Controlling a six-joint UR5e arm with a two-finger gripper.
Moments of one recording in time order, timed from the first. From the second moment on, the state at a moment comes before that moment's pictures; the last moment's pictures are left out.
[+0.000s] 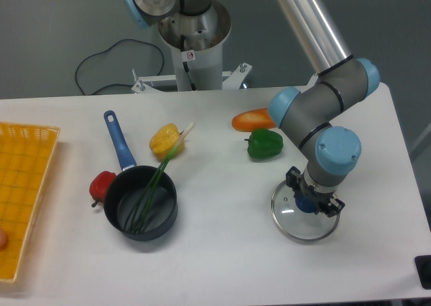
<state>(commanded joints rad) 2.66 -2.19 -1.41 -1.10 1.62 1.33</state>
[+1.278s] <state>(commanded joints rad) 2.50 -1.99 -1.41 -1.34 1.57 1.23</state>
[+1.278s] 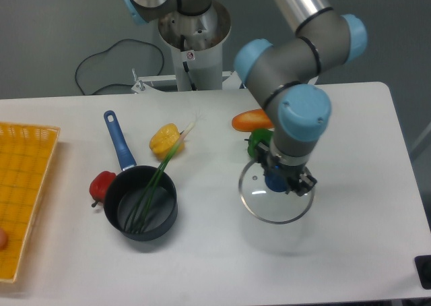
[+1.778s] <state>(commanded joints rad) 2.44 -1.95 -1.43 -1.34 1.56 1.18</state>
